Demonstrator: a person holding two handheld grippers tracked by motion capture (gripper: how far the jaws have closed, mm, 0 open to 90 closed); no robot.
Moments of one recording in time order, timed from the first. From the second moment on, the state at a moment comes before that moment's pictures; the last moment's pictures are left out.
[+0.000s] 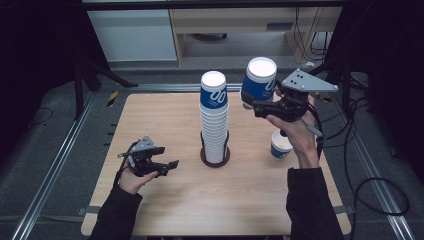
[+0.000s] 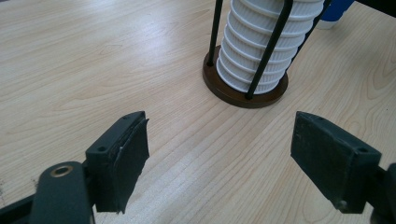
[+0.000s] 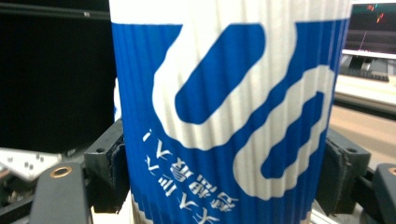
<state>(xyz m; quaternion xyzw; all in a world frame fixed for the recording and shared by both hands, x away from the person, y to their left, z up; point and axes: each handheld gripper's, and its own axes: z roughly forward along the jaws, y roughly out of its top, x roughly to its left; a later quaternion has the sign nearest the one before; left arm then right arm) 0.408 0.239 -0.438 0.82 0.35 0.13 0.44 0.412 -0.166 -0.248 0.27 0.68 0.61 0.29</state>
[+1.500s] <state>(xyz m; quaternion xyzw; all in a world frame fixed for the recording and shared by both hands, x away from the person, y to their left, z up) 0.392 0.219 -0.426 0.83 0.31 0.12 0.46 0.383 -0.164 -0.386 0.26 0.78 0.54 0.19</state>
